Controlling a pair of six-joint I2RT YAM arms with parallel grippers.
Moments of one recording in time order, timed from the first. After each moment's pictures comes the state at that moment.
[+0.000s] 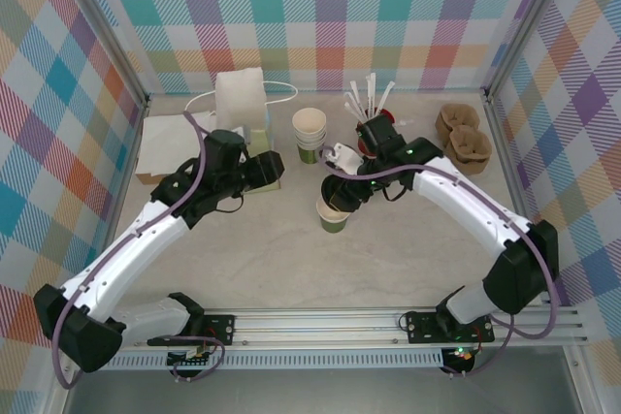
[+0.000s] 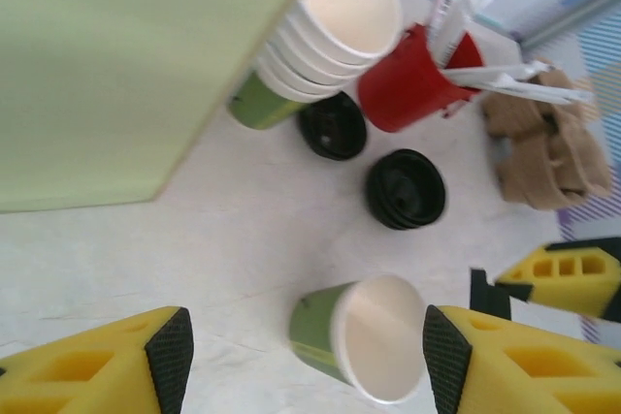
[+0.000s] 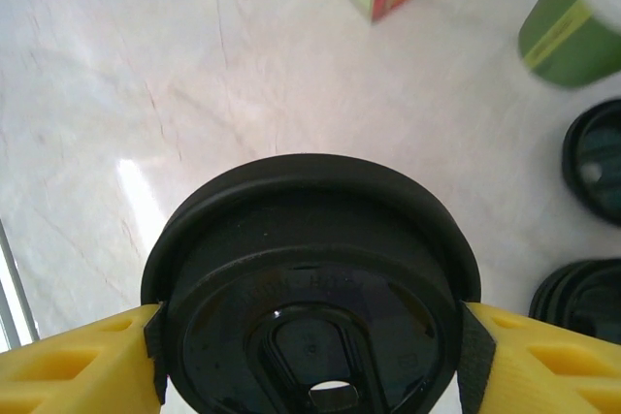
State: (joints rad) left arm -0.57 1.13 1.12 -0.64 -0.06 -0.73; right arm 0.63 1.50 1.37 -0.94 -0.30 -0.43
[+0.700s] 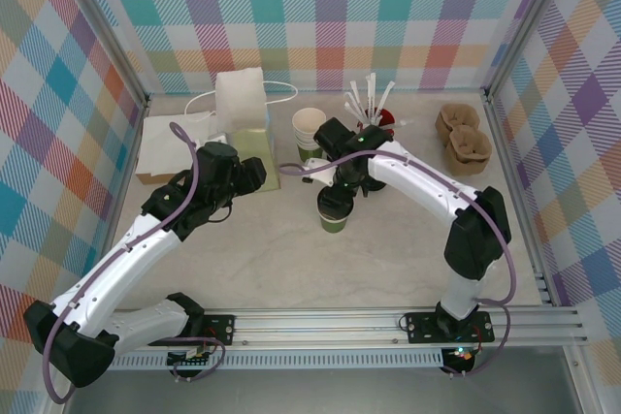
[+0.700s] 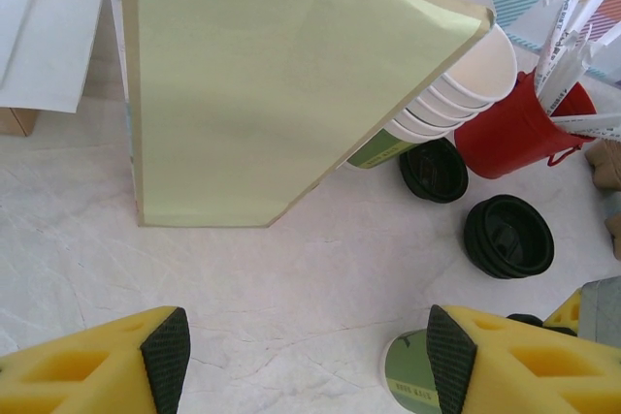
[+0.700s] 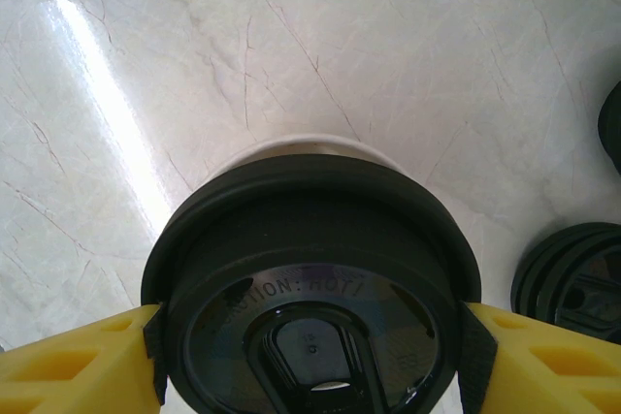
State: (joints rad) left arm -0.57 1.06 1.07 -0.69 -0.25 -0.71; right arm 0.76 1.77 1.62 -1.18 -0.07 -0.50
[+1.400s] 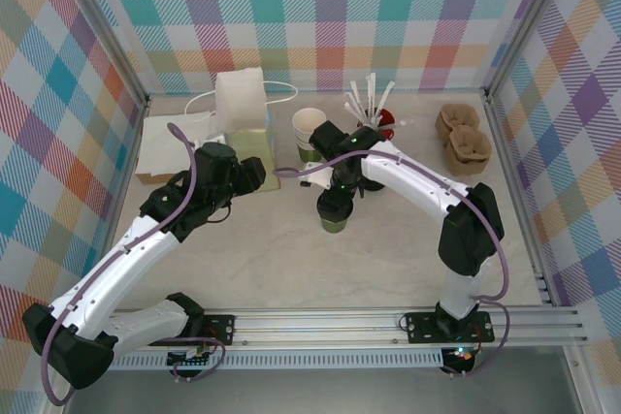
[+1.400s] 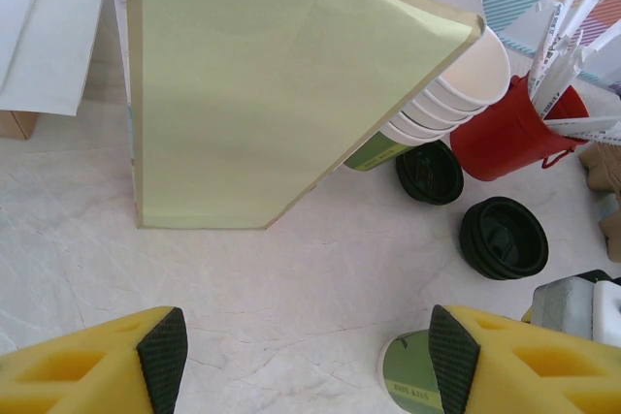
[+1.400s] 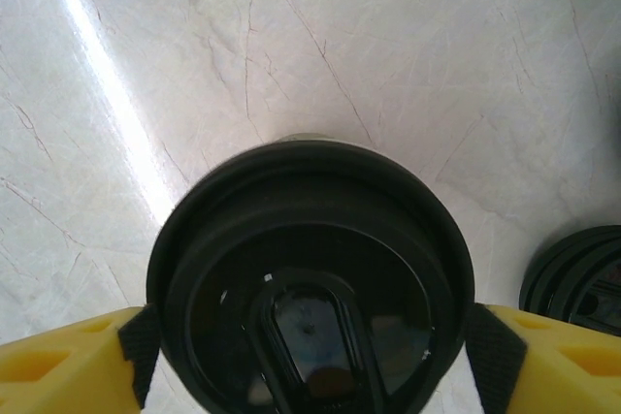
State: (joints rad) left arm -0.57 1.05 1.07 -0.69 -0.25 -0.71; right arm 0.77 1.81 1.63 -1.20 -0.05 -0.51
